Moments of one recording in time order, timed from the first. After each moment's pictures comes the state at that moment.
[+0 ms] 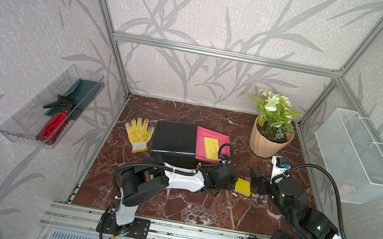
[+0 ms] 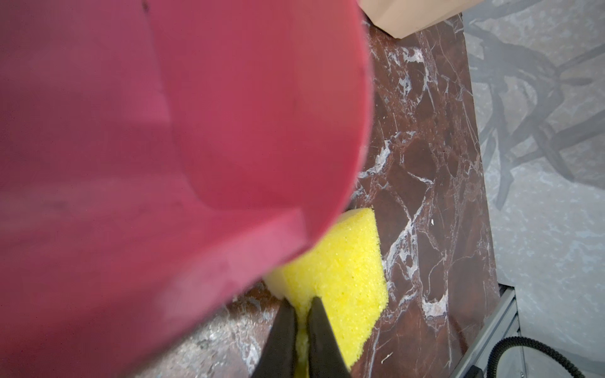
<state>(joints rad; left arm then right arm) -1.07 1.87 1.10 0.01 -0.11 -1.03 0.79 0.60 0.73 -0.59 0.49 0.37</state>
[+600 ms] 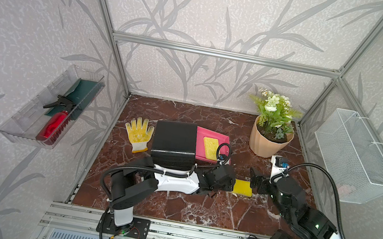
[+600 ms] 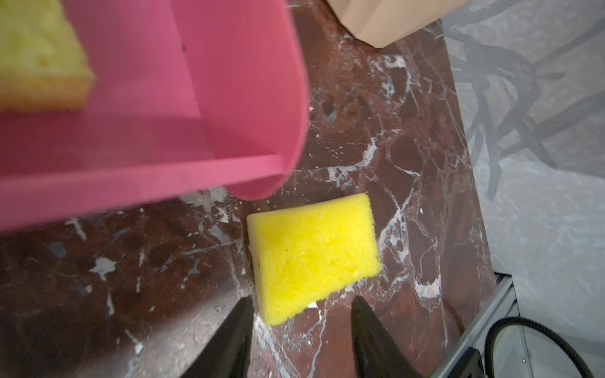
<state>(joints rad) -1.11 1.73 1.04 -0.03 -0.16 -0.97 0.79 0.62 0.73 -0.59 0.51 0.36</state>
